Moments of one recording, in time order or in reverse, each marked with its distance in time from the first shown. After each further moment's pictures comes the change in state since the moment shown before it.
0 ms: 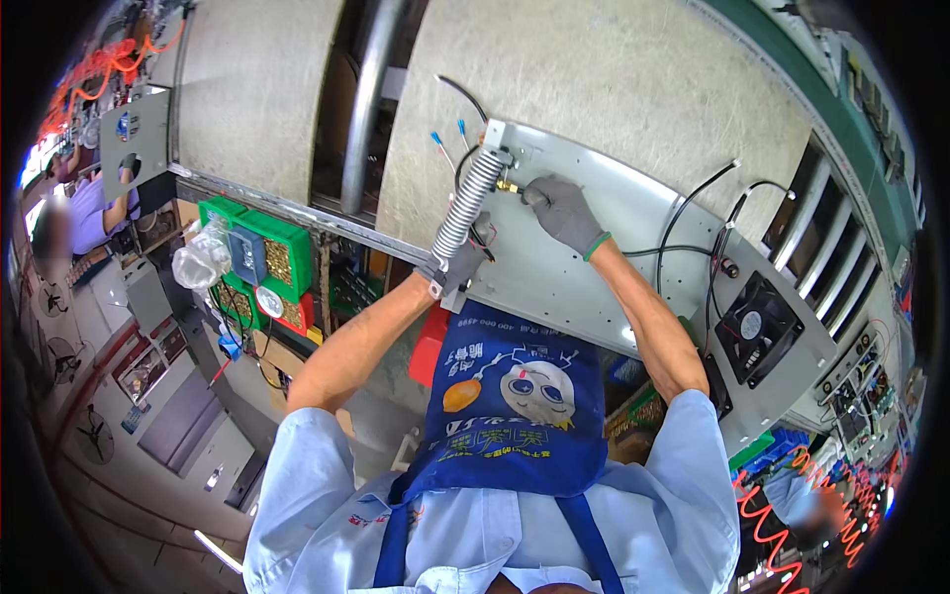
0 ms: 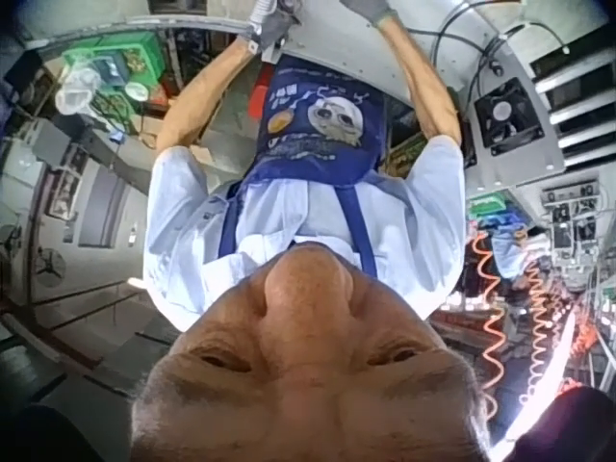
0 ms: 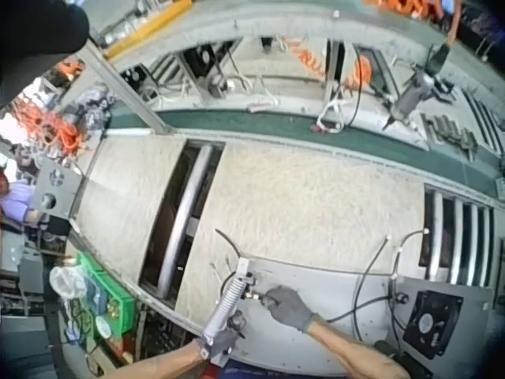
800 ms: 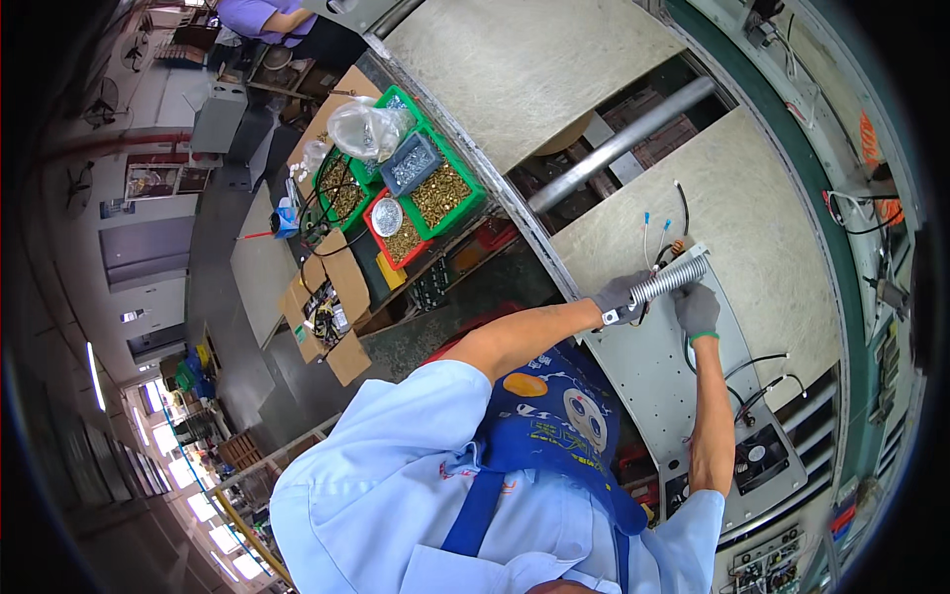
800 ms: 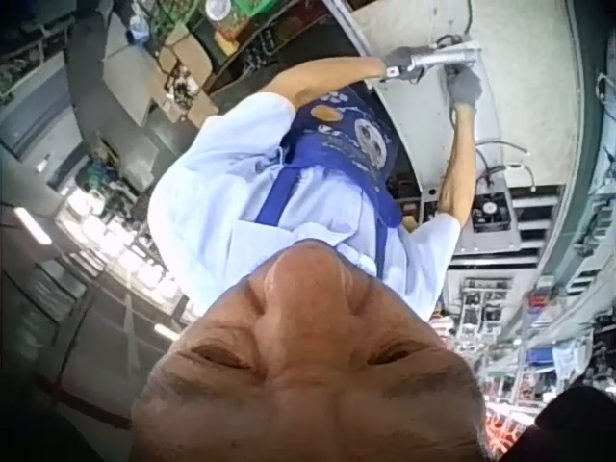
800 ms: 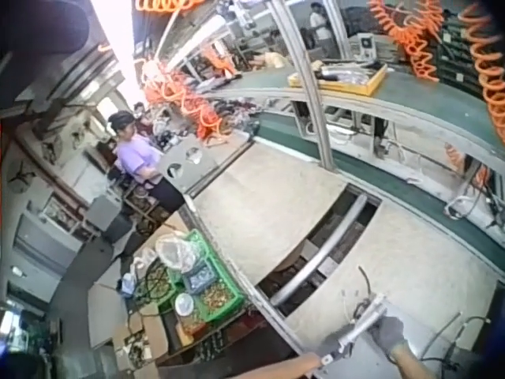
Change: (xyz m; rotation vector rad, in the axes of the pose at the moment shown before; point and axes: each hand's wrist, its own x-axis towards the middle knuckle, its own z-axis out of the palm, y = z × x) left_hand 0.014 0.039 -0.007 -0.343 0.007 -0.045; right_hand 0.026 -0.066 -0.022 -0.724 -0.369 0.221
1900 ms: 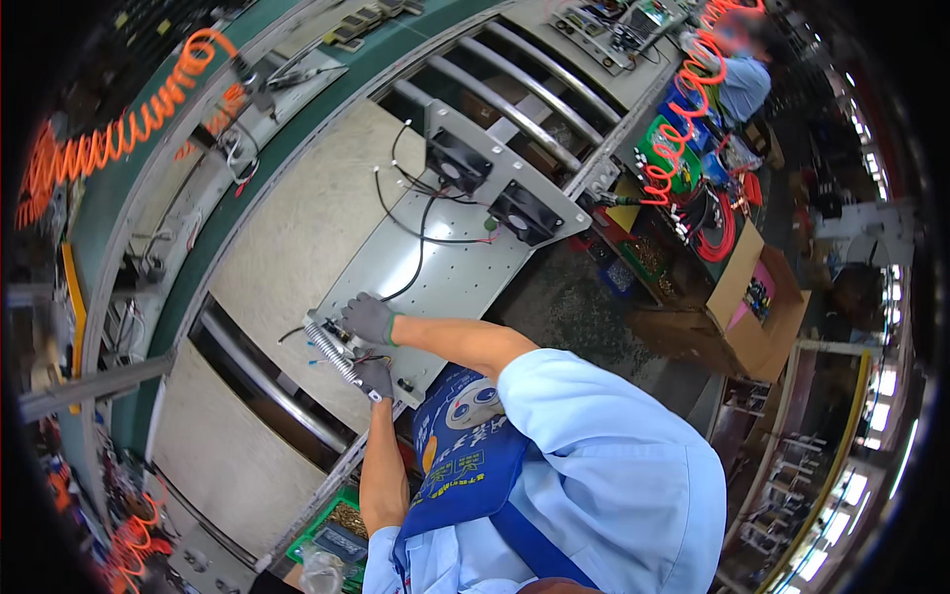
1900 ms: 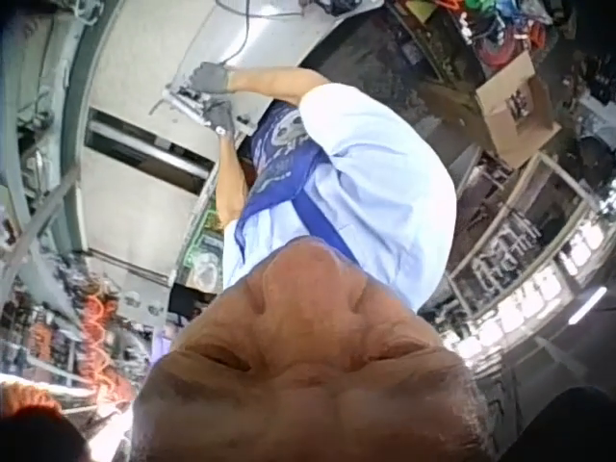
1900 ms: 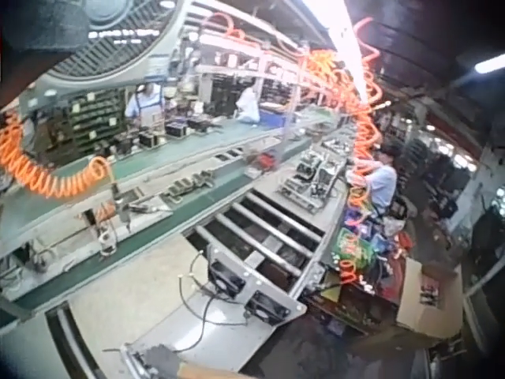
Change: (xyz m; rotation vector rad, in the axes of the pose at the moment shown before) left_hand 0.075 -0.123 0.033 0.643 -0.452 0.474; right_hand -0.059 0.003 0.041 -0.095 0.656 0.302
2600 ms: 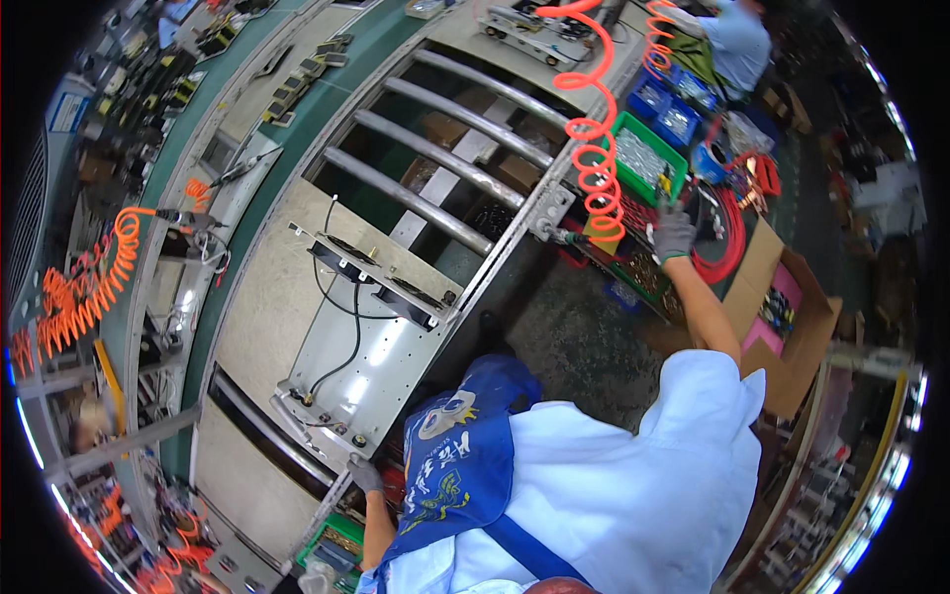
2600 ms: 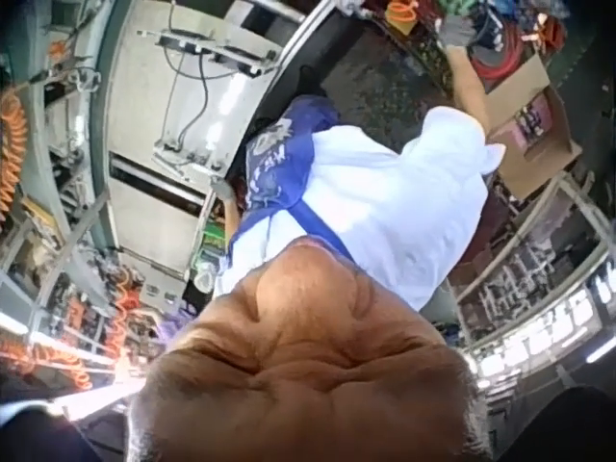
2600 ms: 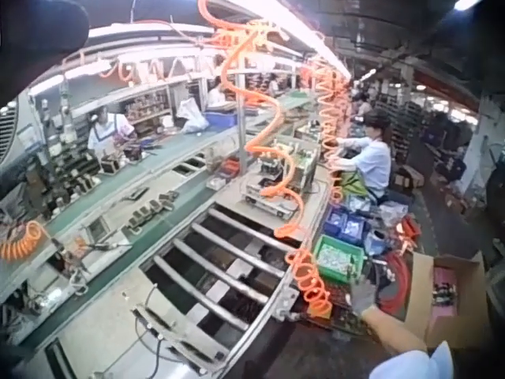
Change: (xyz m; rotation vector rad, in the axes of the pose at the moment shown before) left_hand -0.150 0.162 -0.079 0.016 0.207 -0.682; right_hand -0.615 0.443 -0.203 -0.618 0.039 1.382
